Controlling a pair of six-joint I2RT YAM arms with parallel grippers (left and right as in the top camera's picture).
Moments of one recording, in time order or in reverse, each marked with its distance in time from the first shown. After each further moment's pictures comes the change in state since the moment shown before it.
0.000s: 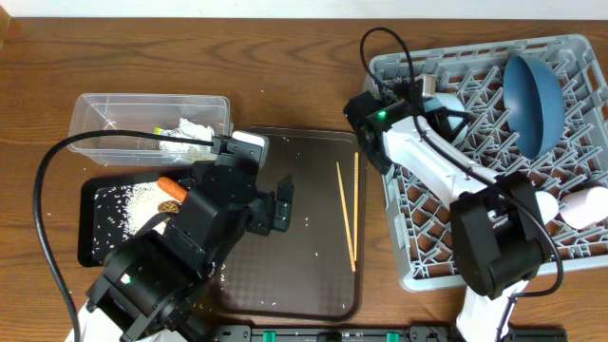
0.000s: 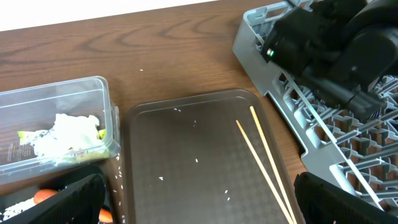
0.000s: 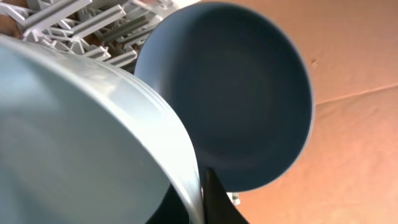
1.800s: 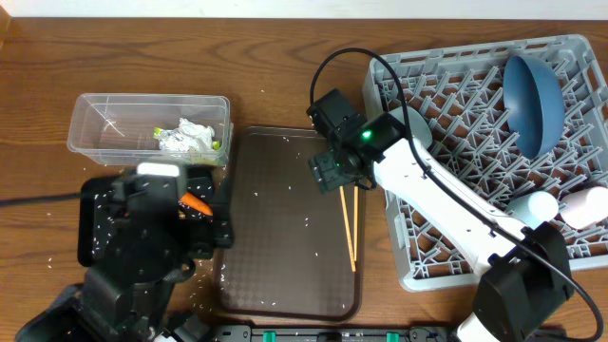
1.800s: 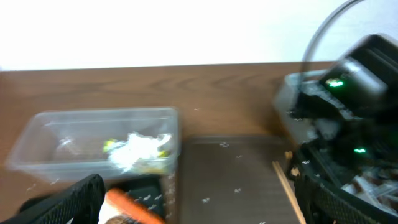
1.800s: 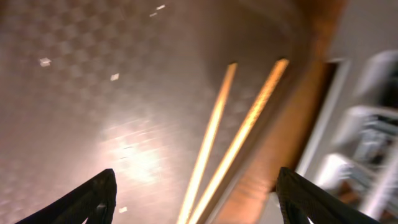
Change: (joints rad) left arm 0.000 -0.227 0.060 -0.121 -0.253 -0.023; right arm 0.188 -0.203 0.071 0.084 -1.347 -0.204
